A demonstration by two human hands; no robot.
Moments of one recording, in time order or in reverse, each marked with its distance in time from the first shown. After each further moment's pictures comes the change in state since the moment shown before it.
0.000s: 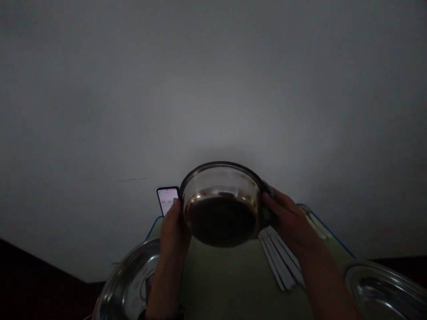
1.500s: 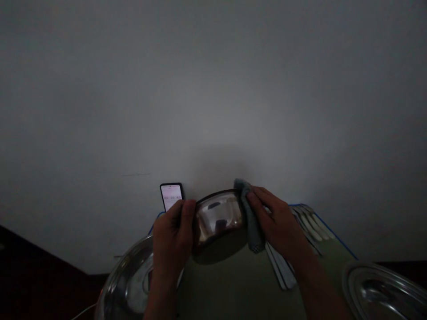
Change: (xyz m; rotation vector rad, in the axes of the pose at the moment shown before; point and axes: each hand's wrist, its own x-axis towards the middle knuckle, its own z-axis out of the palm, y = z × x) left_hand -0.034 0.037 -0.003 0.936 -0.015 0.621; right_hand -0.011 -0.019 0.023 -0.523 -0.048 -0.172
